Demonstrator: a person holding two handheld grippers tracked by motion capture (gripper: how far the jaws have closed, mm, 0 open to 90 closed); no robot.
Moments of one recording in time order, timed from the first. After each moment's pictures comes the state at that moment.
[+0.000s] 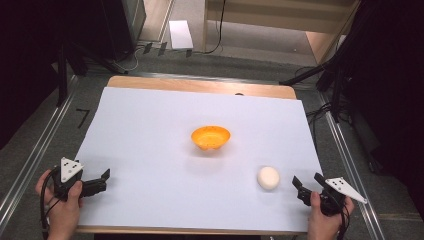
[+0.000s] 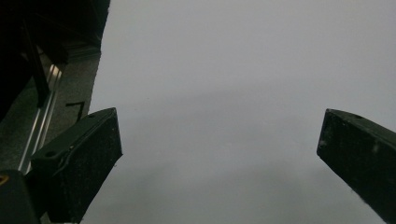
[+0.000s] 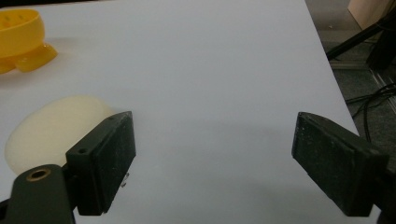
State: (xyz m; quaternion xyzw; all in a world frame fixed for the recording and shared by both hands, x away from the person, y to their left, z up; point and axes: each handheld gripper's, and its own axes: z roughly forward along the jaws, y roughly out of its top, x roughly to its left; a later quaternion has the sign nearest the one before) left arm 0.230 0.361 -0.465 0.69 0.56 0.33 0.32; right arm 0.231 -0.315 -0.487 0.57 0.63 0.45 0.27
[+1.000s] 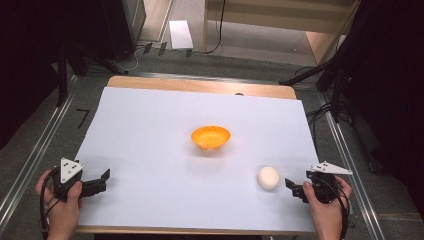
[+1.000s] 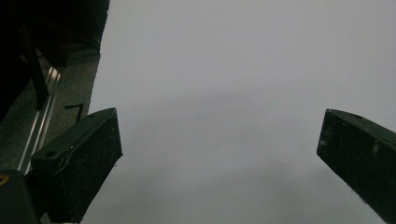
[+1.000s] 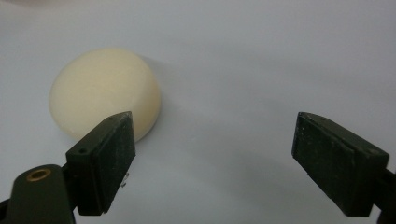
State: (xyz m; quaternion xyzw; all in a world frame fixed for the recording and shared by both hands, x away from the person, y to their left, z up) left arm 0.229 0.361 -0.464 0.70 0.55 0.33 0.32; right arm 0.259 -0.294 -0.450 0.54 0.76 0.33 0.16
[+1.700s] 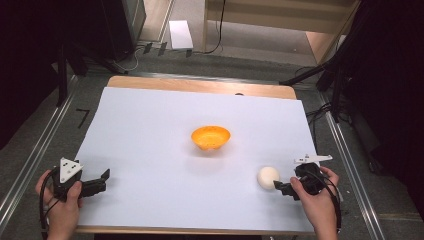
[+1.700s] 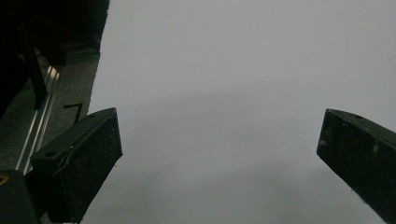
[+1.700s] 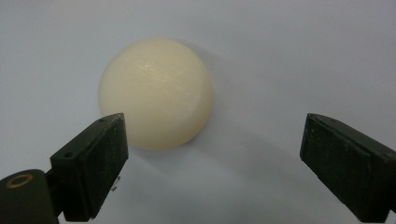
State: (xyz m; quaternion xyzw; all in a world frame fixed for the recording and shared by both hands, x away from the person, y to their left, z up) left arm 0.229 0.362 -0.465 0.69 0.55 0.33 0.33; right arm 0.278 -0.261 -0.440 0.51 0.81 0.28 0.09
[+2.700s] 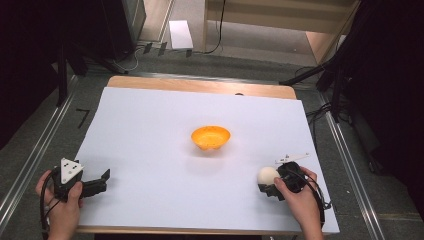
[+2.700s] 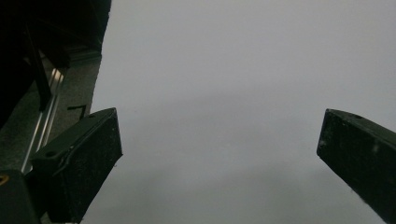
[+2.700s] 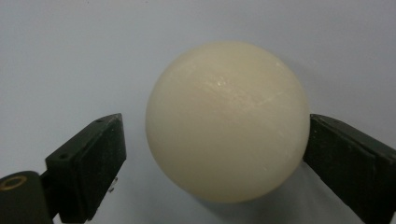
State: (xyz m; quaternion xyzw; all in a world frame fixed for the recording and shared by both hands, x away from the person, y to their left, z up) left arm 0.228 0.360 -0.465 0.70 0.55 0.33 0.32; right arm 0.291 -0.227 -0.462 0.48 0.83 0.27 0.04
